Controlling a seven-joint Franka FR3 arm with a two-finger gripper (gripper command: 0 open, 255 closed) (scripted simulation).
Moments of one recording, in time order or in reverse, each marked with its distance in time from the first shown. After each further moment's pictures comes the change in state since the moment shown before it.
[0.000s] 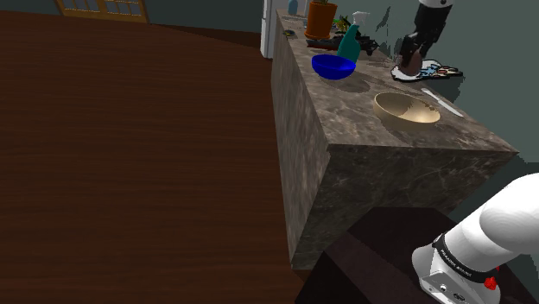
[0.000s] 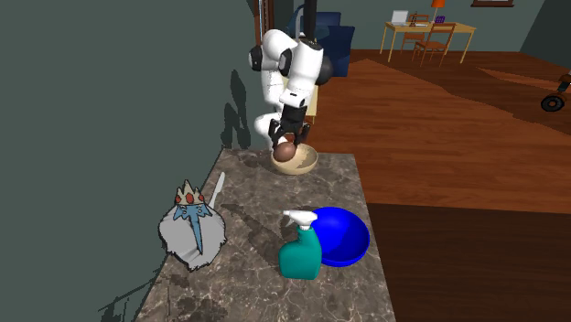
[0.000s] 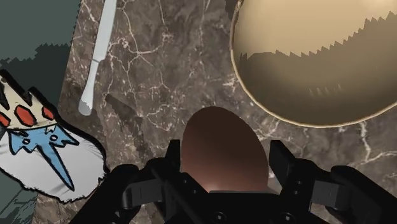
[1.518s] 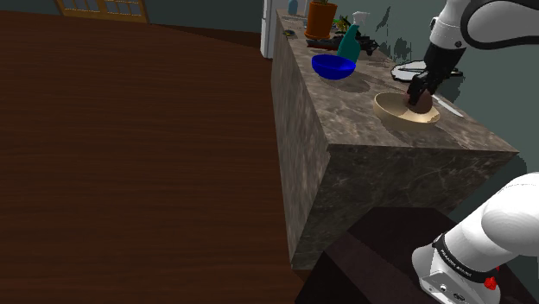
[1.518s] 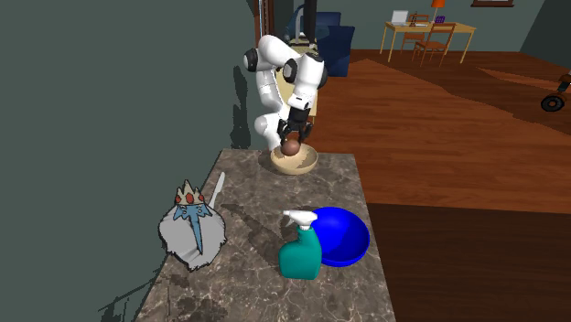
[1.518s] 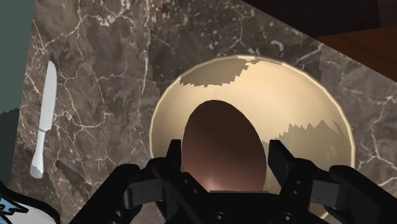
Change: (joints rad) arm 0.035 -0.387 0.104 -0.457 0.014 0.026 0.154
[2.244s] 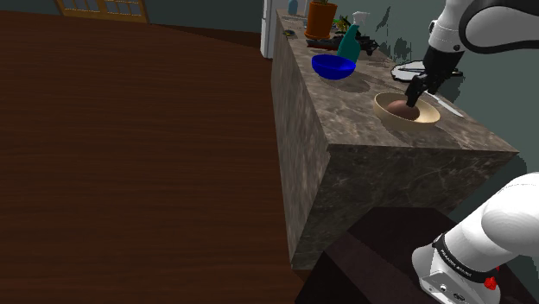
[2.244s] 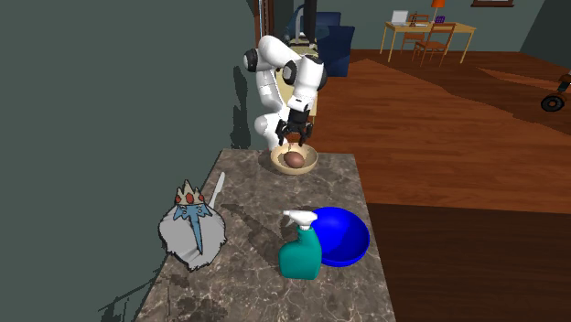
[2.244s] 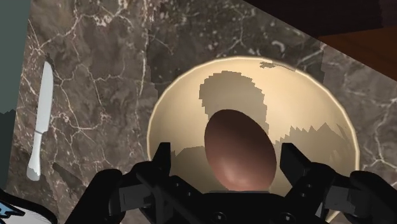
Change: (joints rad) arm -0.001 -0.004 -0.003 -0.020 -0.003 0.017 0.002
